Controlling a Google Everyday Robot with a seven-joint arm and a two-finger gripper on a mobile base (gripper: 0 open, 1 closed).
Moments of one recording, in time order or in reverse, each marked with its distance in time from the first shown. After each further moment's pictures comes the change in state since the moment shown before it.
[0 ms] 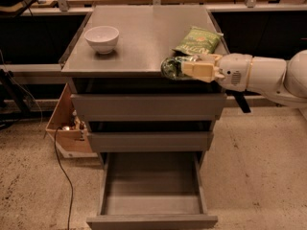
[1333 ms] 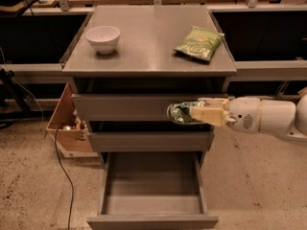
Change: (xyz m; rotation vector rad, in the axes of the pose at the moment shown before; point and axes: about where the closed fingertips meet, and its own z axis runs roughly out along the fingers) arm 0.106 0.038 -0.044 -0.051 0.118 0.162
